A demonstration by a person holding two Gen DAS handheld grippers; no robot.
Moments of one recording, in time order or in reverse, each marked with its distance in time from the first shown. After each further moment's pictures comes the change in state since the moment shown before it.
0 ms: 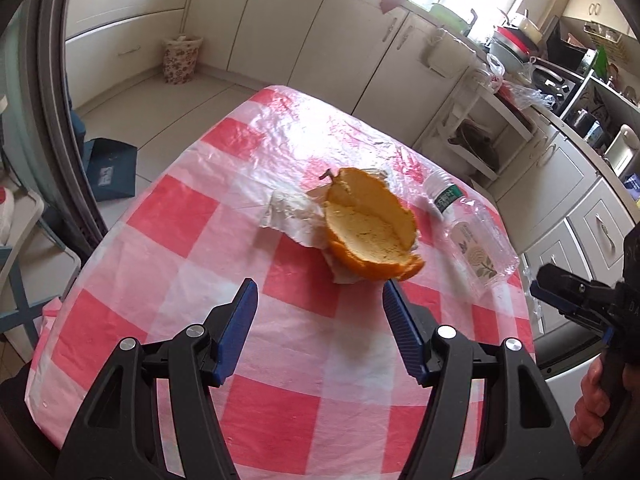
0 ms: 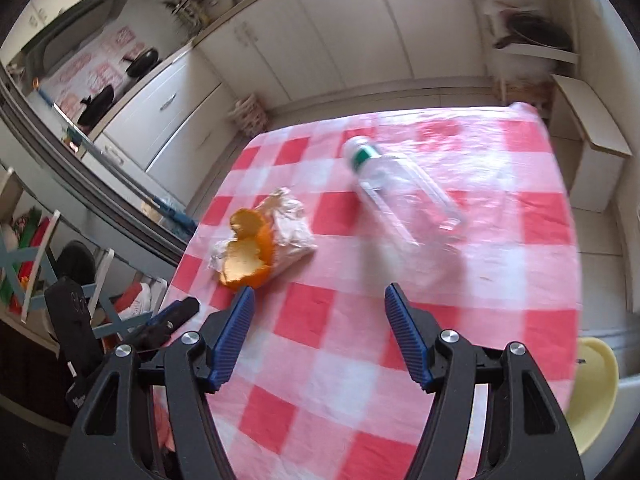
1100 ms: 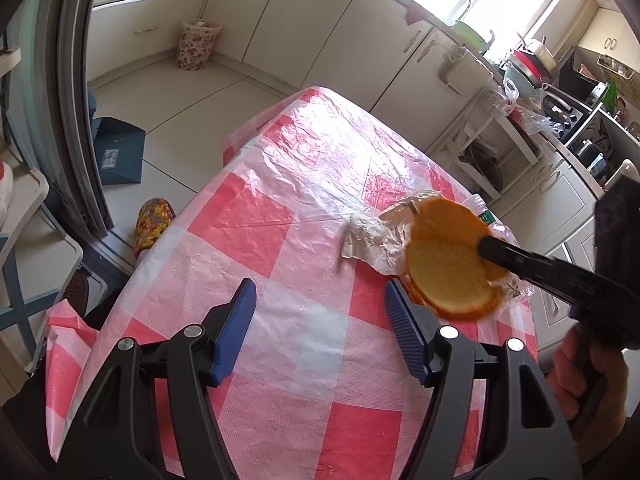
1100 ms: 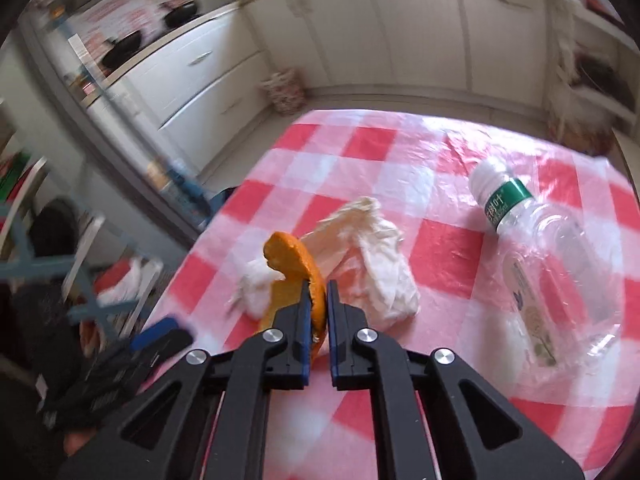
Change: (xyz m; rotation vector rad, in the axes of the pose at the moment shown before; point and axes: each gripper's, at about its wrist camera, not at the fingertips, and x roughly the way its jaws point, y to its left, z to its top) left arm 0.011 0.067 0.007 -0.083 -0.008 -0.048; right arm 0.066 0.066 0.017 -0.219 0.046 0.045
